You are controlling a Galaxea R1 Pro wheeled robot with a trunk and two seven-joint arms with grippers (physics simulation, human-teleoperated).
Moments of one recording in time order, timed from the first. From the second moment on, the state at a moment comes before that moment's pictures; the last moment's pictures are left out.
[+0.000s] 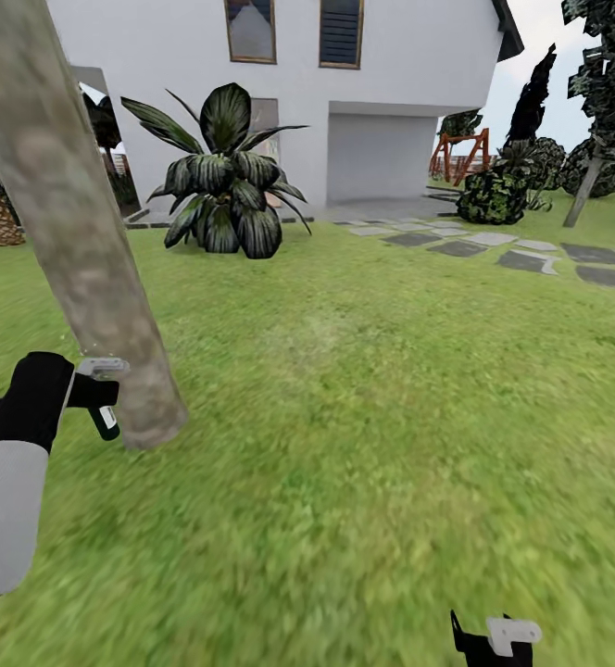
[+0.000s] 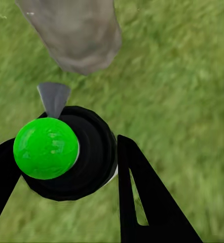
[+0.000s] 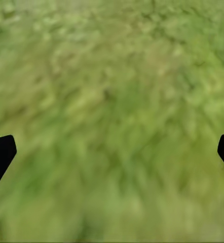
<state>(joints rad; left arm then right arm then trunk) -1.07 0.29 0.24 -0.82 -0.46 1.00 -0.43 -0.32 -0.10 -0.25 -0.24 0.20 -0.60 -0.03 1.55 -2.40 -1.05</state>
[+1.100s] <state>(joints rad) -1.04 0.30 0.25 -0.81 -0.46 0.99 -0.43 -0.32 -0.10 -0.25 -0.24 0.20 -0.60 -0.03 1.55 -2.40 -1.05</state>
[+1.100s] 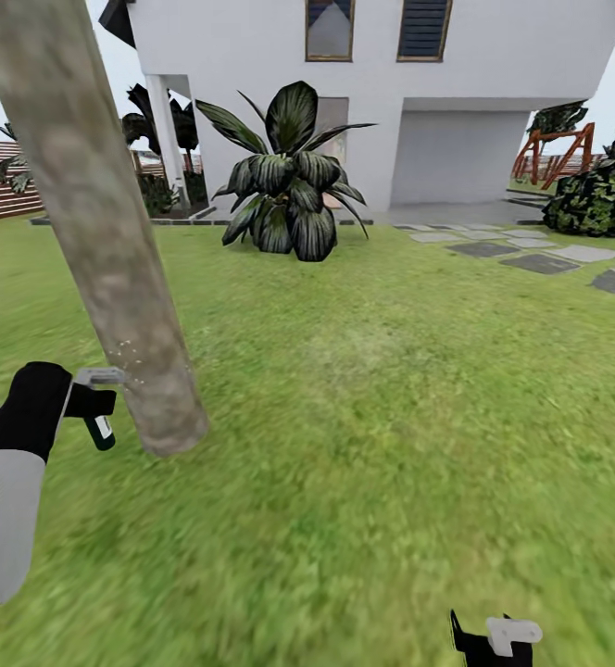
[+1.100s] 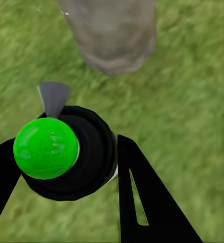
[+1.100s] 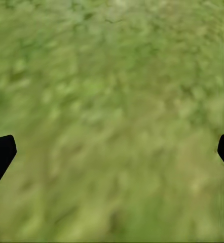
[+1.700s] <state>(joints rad) -0.98 0.30 0.25 -0.81 -0.46 0.98 -0.42 -0.32 -0.10 -0.25 -0.24 0.20 -0.60 -0.03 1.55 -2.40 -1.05</state>
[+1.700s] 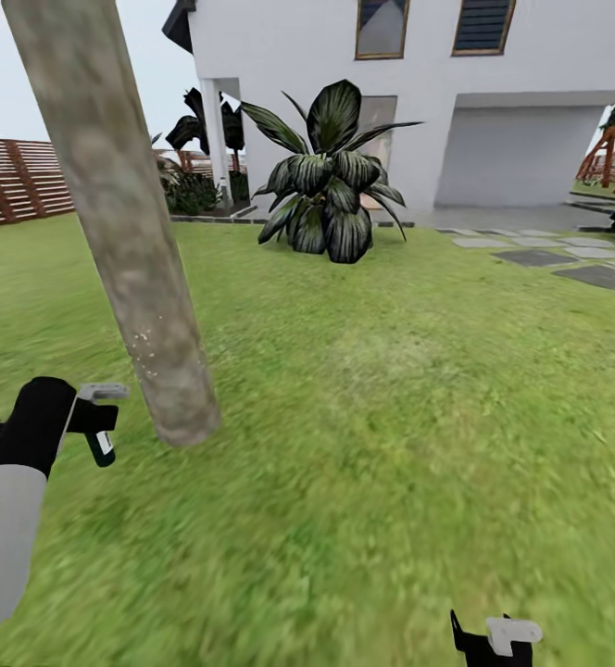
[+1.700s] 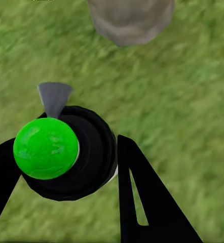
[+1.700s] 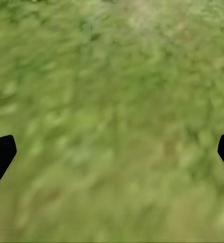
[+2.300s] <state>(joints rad) -0.94 0.30 0.25 -0.80 -0.46 0.98 -0.43 -0.32 -0.10 -0.25 -0.24 0.20 -0.60 -0.03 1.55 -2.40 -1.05</state>
